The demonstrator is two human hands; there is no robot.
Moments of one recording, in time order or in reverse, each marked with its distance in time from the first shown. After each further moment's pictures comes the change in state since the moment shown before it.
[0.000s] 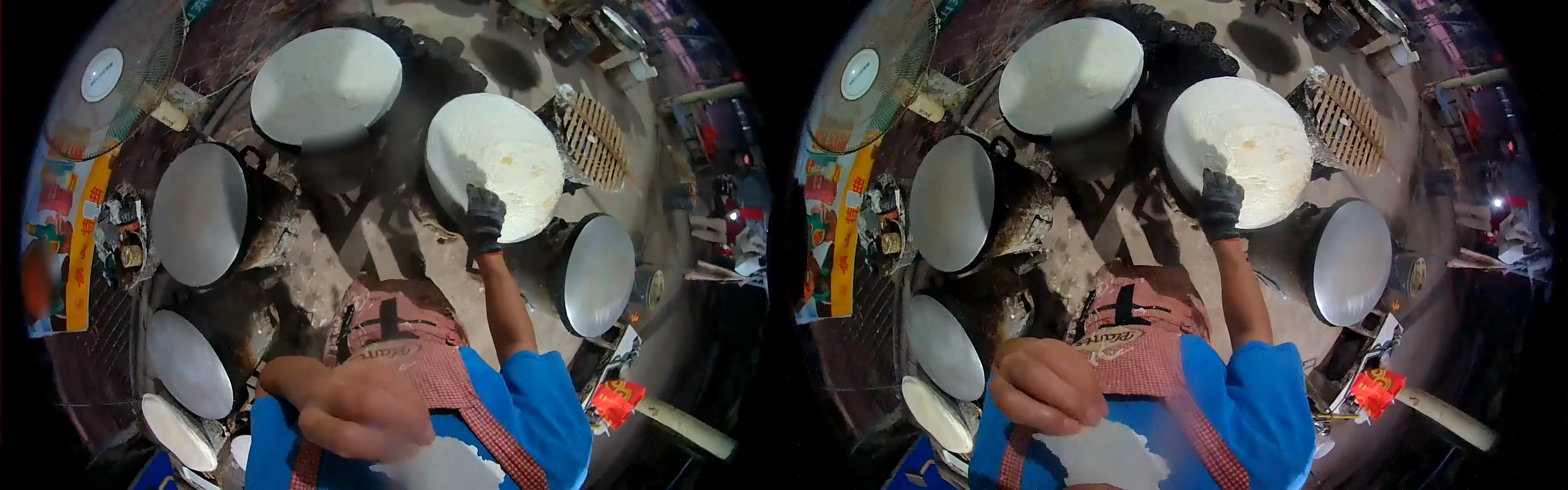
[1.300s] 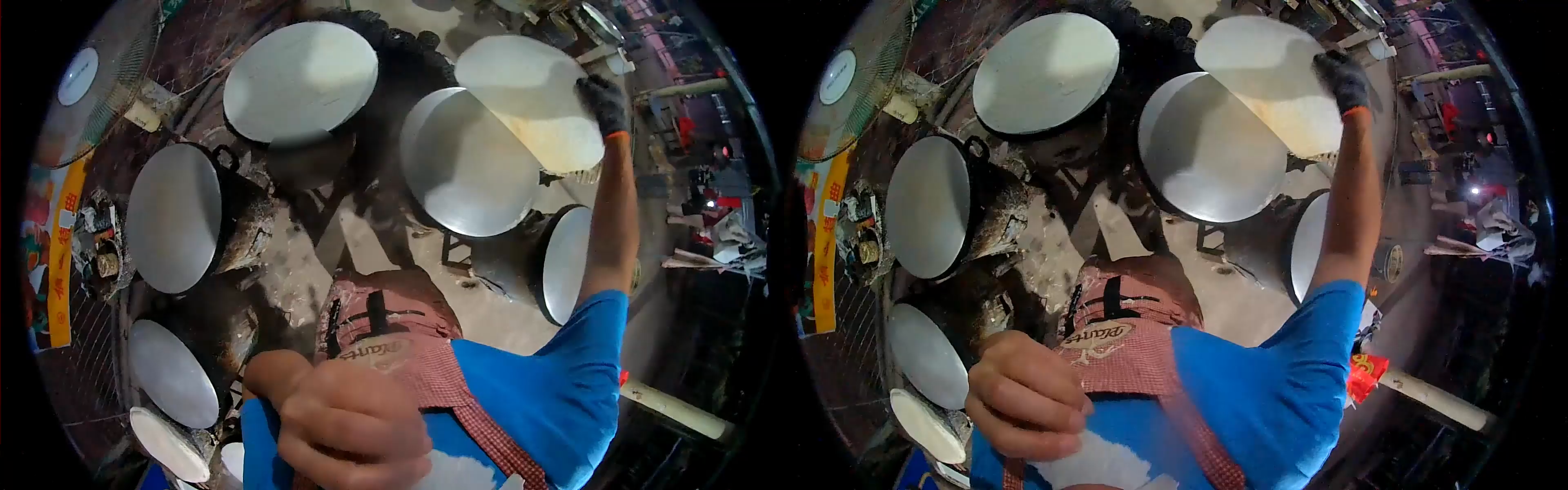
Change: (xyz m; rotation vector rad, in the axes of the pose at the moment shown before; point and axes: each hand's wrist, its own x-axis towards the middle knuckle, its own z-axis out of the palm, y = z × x) left_hand 0.032 0.009 -0.010 0.245 -0.053 0.073; right_hand 0.255 0.244 -0.152 0.132 -0.040 0.158
